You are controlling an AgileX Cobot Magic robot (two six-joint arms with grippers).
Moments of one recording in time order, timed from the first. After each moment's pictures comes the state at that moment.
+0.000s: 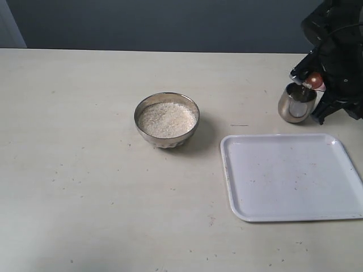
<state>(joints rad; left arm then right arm) -0.18 0.00 0.00 0.04 0.23 0.06 0.35 2.00 -1.39 -0.64 1.23 -0.04</state>
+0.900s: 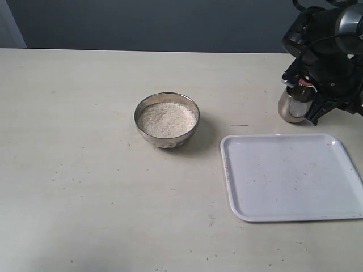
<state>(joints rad) -0.18 0.00 0.00 0.04 0.23 0.06 0.40 2.05 -1.39 -0.79 1.22 0.08</state>
